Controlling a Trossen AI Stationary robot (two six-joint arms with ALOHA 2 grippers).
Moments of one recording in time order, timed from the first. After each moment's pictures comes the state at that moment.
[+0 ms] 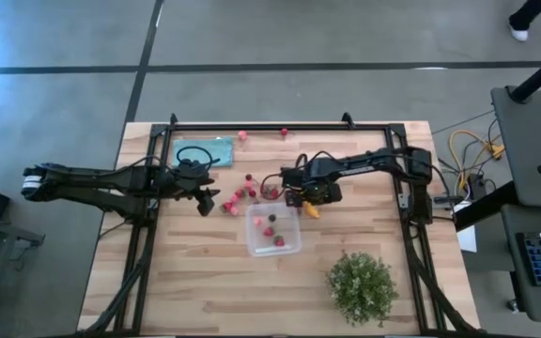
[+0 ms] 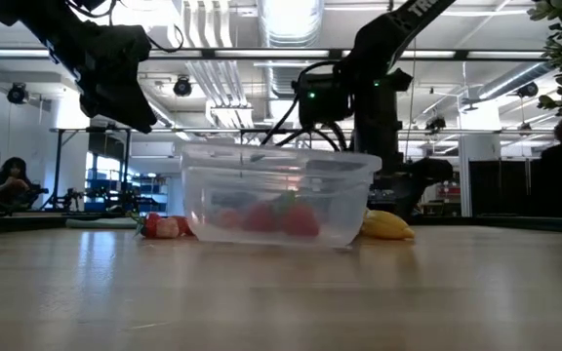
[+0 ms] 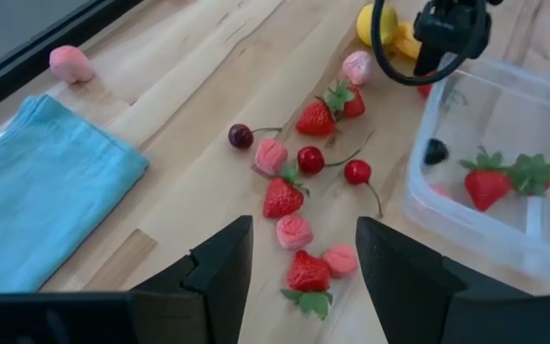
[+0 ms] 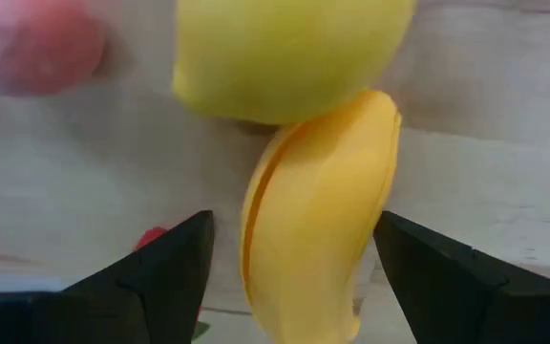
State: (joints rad) left arm 0.03 0.85 0.65 -0.56 -0.32 -0.45; right arm -0.17 1.96 1.28 -0.84 -0.08 1.26
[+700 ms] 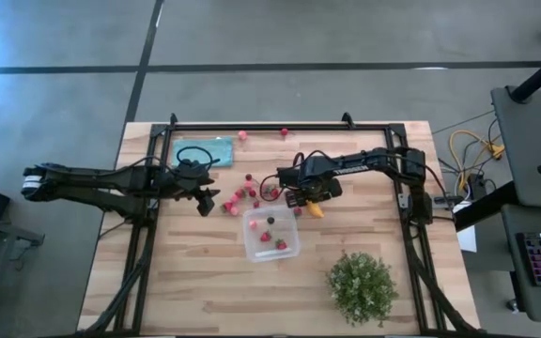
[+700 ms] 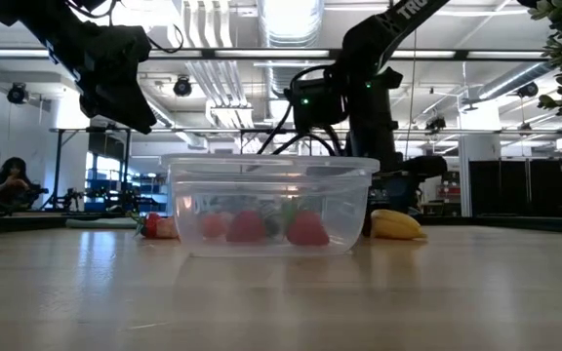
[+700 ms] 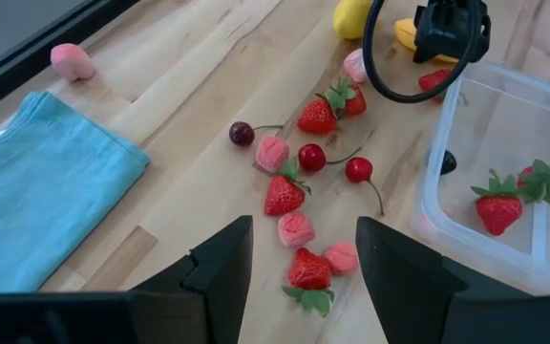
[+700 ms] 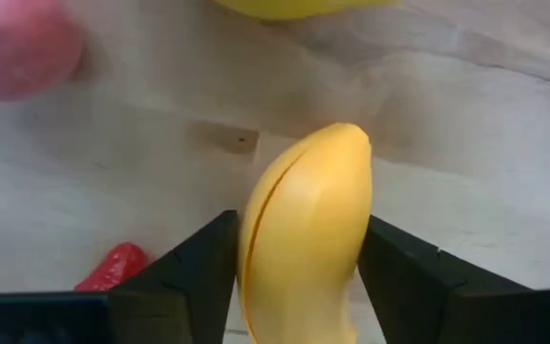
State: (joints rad) left arm 0.03 0.85 0.65 -0.57 -0.32 -0.46; right arm -0.17 2.01 1.36 -0.96 -0.03 1.15
